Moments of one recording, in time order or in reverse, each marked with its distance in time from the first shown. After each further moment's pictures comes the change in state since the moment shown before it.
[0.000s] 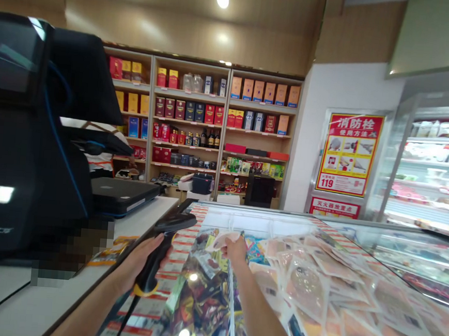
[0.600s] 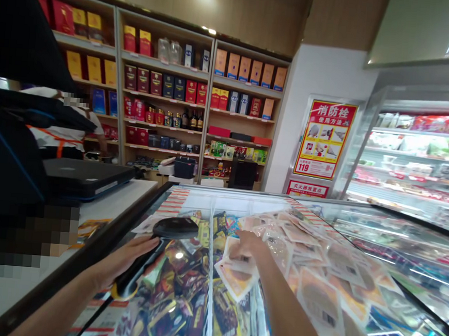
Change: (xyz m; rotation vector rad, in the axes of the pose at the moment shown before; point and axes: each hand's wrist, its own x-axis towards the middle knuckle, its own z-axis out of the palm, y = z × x) left_hand -0.011 -0.016 0.022 0.168 -0.334 -0.195; right_hand -0.031 -0.049 -0.116 -0.726 -0.106 0.010
